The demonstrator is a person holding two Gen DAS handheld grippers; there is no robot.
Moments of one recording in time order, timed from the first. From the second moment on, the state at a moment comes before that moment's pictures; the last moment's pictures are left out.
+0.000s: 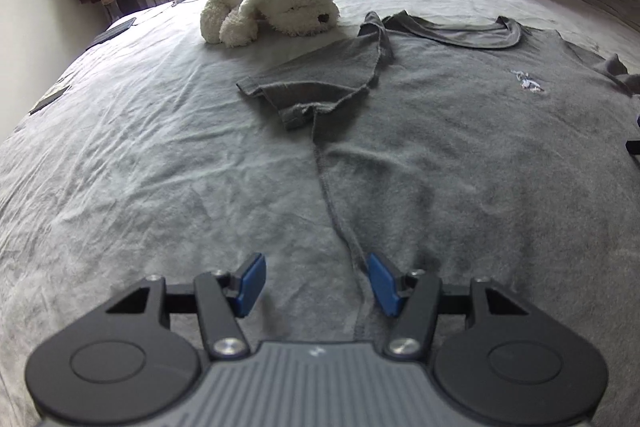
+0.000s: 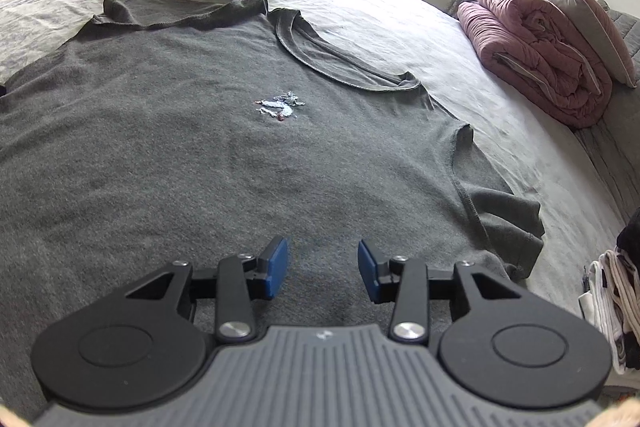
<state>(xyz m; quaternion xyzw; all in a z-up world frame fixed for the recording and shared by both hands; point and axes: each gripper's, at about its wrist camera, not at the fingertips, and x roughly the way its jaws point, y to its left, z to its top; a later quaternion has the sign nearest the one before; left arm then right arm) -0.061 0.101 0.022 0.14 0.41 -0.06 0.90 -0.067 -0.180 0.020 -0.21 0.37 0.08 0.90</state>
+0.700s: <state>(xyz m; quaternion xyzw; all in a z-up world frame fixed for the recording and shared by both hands) -0.067 0.097 0.019 0.14 0.41 -0.03 0.90 -0.080 -0.168 0.018 -0.19 0.37 0.15 0.90</state>
